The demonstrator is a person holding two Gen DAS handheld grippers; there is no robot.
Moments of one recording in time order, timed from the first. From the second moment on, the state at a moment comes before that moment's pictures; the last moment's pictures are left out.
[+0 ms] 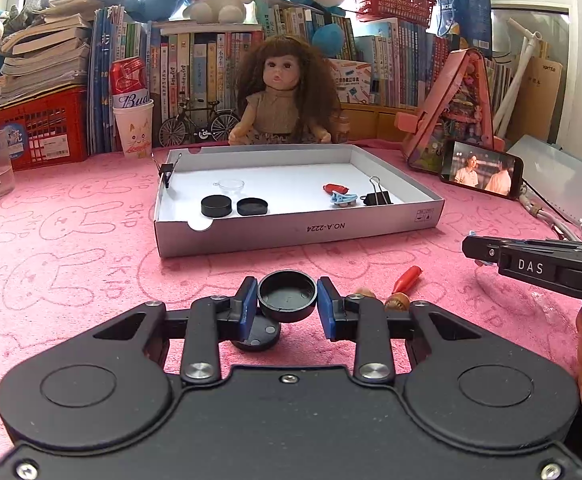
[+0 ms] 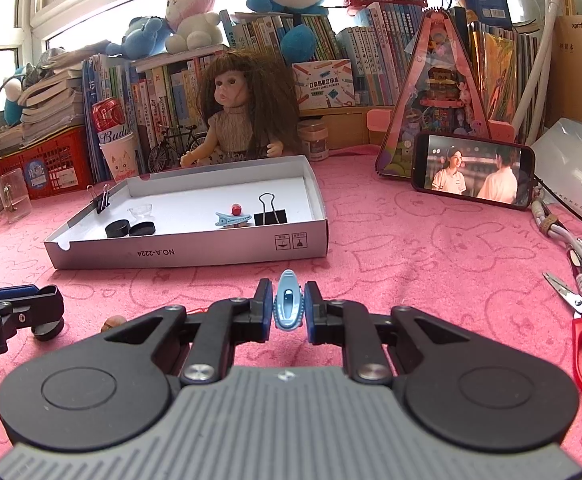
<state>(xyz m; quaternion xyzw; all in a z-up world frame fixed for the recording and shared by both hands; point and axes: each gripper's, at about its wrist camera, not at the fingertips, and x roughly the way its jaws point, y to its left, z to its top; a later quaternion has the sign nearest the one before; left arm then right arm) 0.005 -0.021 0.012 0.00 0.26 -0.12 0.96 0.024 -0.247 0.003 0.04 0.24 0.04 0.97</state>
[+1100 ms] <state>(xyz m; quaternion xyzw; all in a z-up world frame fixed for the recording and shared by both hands) 0.091 0.008 0.044 -0.04 0.23 -0.05 0.97 0.093 -0.245 0.032 0.11 0.22 0.04 0.97</state>
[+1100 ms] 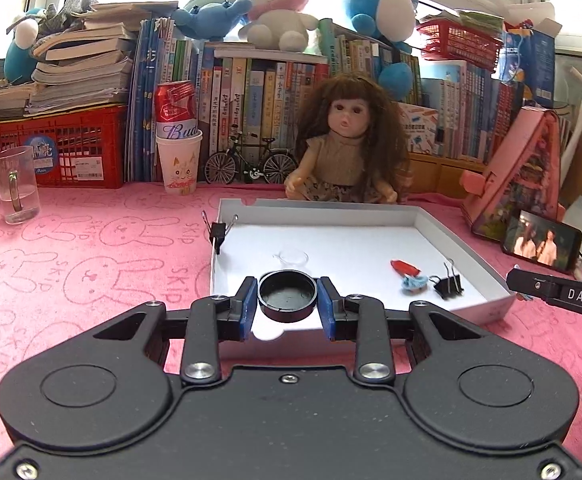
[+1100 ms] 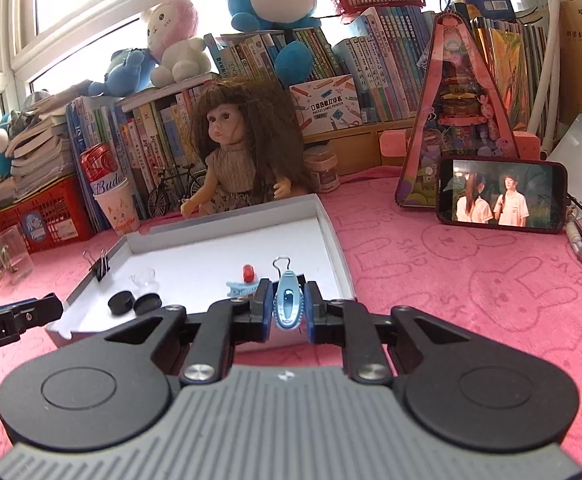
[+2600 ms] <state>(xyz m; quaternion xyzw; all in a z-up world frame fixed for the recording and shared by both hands) 0.280 -0.036 0.008 0.00 0.36 -0.07 0.93 0.258 -0.242 -0.003 0.17 0.35 0.11 0.91</state>
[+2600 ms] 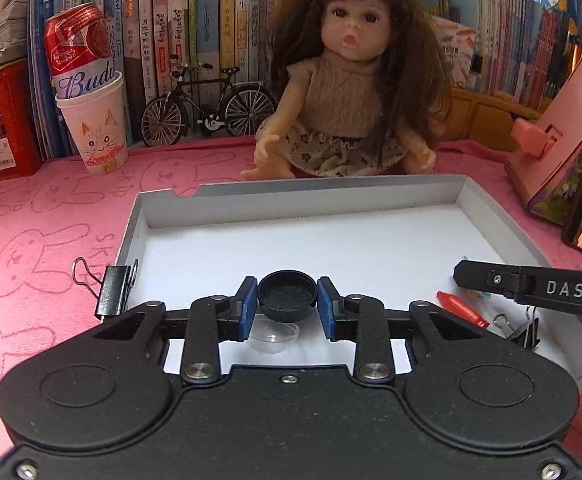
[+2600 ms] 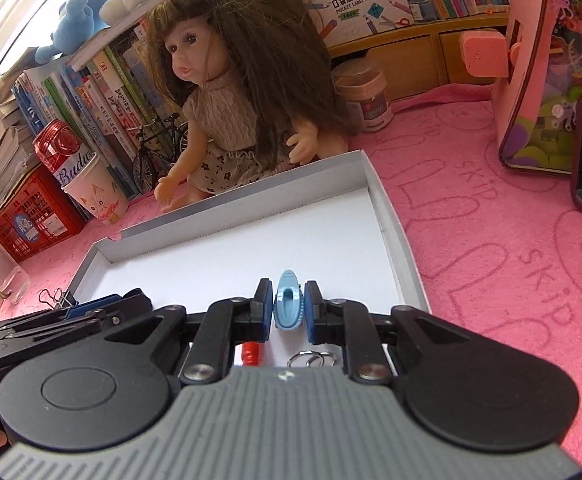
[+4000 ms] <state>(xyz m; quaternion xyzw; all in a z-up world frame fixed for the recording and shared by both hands) 0.034 0.000 0.018 0.02 0.27 -0.09 0.96 0.071 -0.235 0.010 0.00 0.27 0.08 0.96</state>
